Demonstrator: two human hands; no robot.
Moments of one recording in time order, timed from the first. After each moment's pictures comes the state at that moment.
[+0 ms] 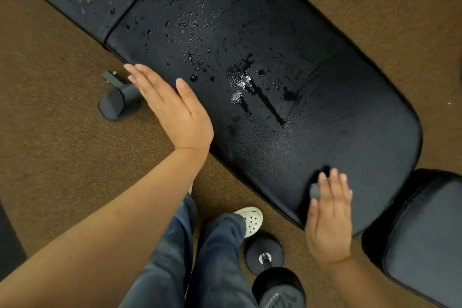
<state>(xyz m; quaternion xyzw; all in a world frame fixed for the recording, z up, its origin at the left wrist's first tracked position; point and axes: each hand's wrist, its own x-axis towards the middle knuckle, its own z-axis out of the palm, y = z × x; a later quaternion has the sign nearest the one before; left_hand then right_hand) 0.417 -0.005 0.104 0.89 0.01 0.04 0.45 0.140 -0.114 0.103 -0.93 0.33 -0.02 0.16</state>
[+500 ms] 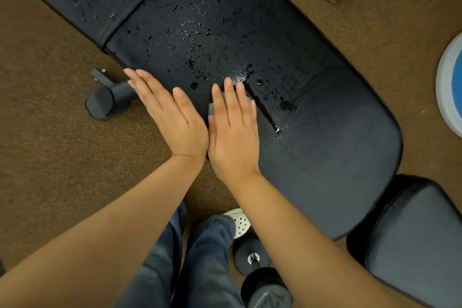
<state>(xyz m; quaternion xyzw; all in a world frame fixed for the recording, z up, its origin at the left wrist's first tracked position) 0.419 0.000 0.104 0.88 0.00 0.05 0.47 0.352 -0.057 0.121 -0.96 0.21 -0.04 0.17</state>
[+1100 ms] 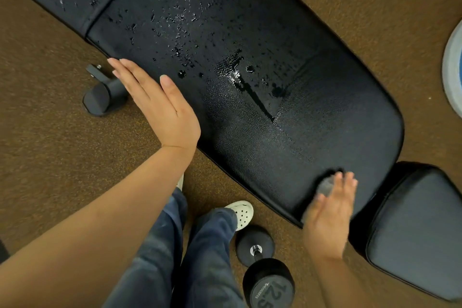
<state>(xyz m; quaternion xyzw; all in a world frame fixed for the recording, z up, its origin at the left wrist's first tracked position) 0.418 -0.001 0.102 0.88 -0.01 0.05 0.46 0.124 -0.121 0.102 -0.88 0.46 0.00 0.15</state>
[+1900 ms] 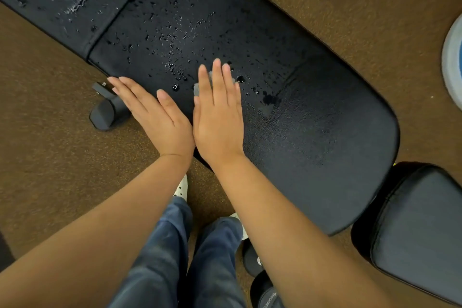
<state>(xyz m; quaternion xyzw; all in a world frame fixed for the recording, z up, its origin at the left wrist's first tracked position) 0.418 -0.003 0.102 0.90 -0.01 0.06 0.44 0.373 -0.067 0.119 -0.95 0.24 -0.08 0.19</state>
